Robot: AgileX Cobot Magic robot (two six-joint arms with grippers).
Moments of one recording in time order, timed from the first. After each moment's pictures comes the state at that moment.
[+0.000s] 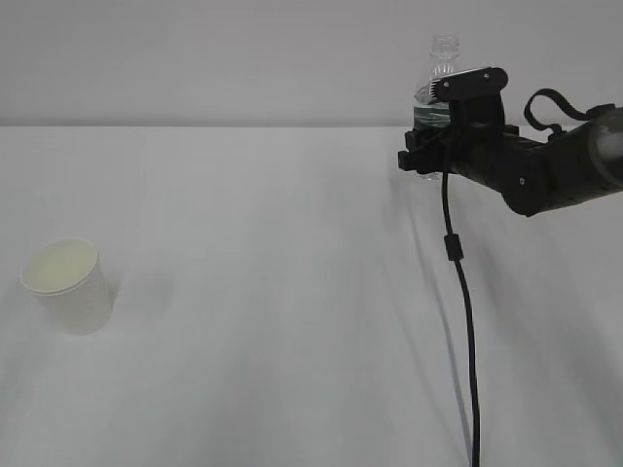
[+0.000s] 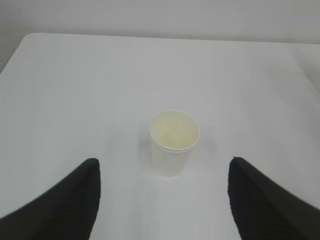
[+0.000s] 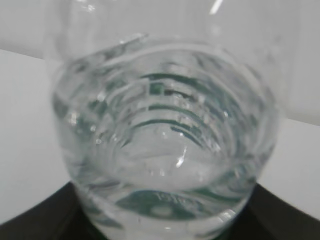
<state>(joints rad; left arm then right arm) 0.03 0.31 -0.38 -0.24 0.53 0.11 0.19 2.18 -1.28 -0.02 -0.47 -0.10</state>
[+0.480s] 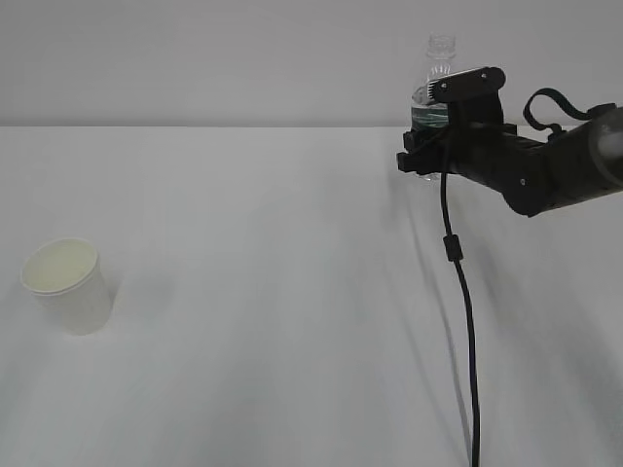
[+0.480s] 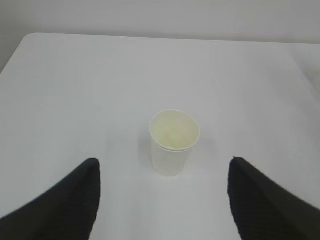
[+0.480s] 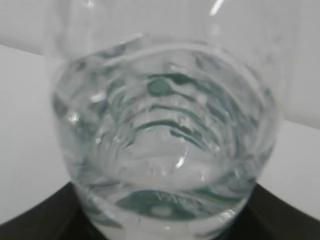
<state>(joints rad) 0.03 0.31 -0.38 -0.24 0.53 0.11 0.19 2.18 -1.28 -0.04 -0.47 -0.10</state>
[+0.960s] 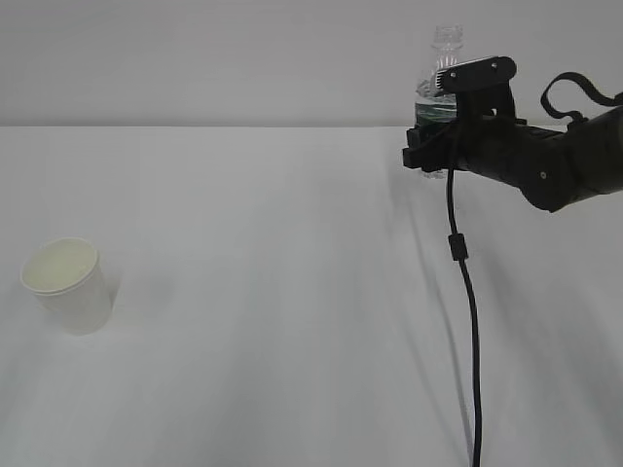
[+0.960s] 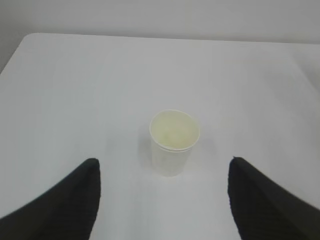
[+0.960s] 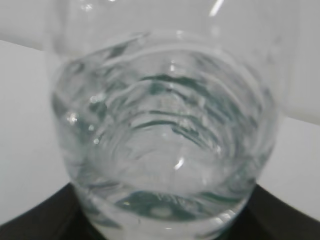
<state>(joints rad) 0.03 0.31 -0.38 -0.24 0.53 0.11 0.19 2.08 -1.21 -0.11 -0.42 -0.04</state>
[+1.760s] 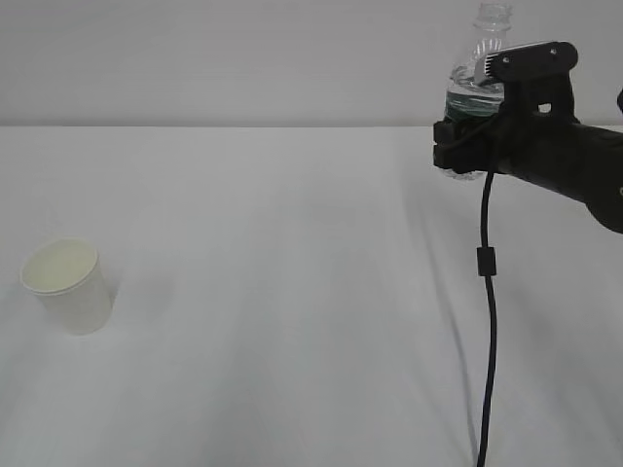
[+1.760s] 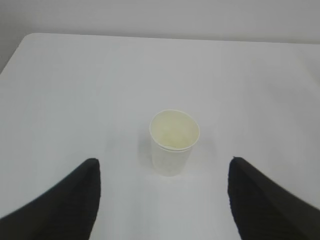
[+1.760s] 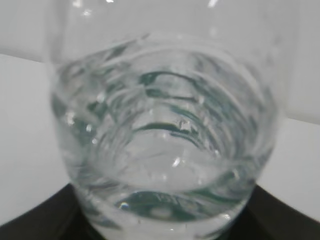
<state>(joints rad) 0.03 0.31 -0.38 -0.24 0.53 0.11 0.19 1.83 -0.93 -0.12 -0.49 0.01</state>
